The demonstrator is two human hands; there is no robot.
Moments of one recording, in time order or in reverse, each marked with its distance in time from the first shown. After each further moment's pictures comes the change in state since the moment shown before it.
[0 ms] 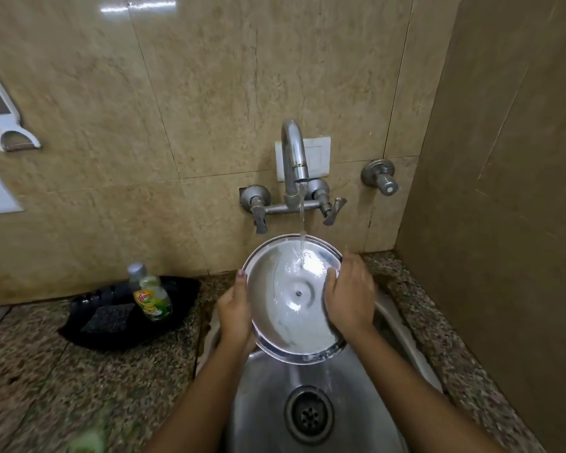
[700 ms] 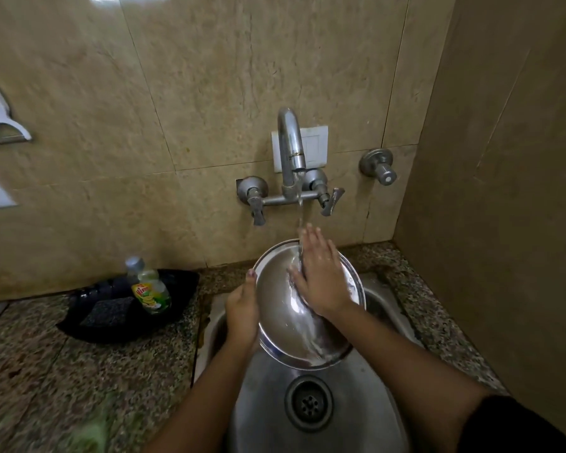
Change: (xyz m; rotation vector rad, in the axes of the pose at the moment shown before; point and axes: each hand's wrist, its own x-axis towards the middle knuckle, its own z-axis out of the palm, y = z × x) left_hand -0.009 -0.011 -0.001 0.180 -0.040 0.036; right_hand 0.009 -0.022 0.012 -0.036 -0.188 -0.445
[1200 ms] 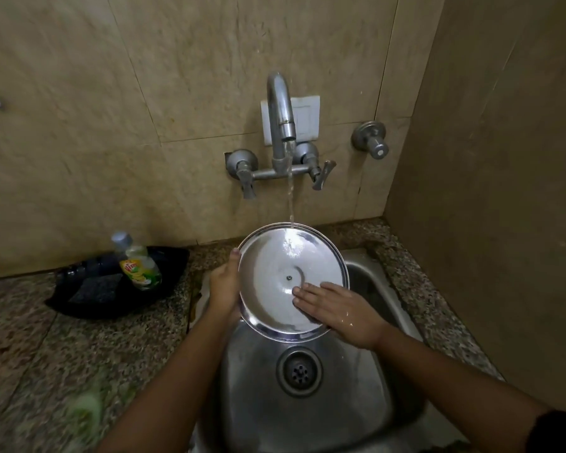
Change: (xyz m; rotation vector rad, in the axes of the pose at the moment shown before) left_hand 0.018 -0.012 -0.012 -0.037 -0.026 -0.141; right_hand -0.101 0.064 0.007 0.003 -0.074 -0.709
